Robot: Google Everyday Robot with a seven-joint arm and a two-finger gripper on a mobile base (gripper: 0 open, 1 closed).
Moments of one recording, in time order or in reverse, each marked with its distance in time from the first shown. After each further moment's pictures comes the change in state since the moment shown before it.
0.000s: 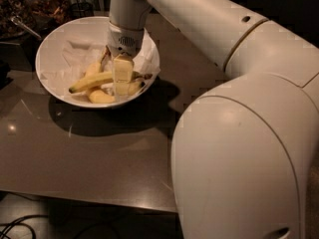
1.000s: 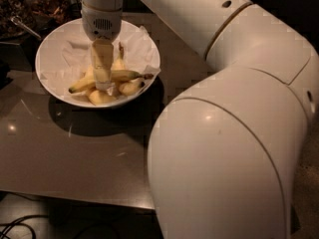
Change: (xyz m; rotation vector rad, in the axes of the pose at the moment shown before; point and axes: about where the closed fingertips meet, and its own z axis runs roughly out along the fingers) arm -0.048 -0.006 -0.034 0.110 0.052 -0.055
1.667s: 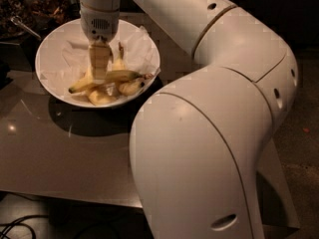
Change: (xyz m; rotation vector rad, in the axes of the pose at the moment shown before) arm -0.006 -0.017 0.008 -0.014 -0.015 0.009
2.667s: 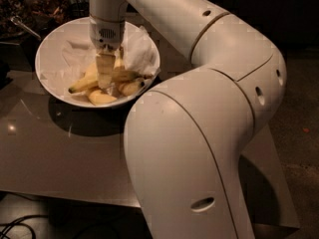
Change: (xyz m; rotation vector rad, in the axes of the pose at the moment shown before) arm 0.019 -0.009 0.027 -0.060 -0.007 0.043
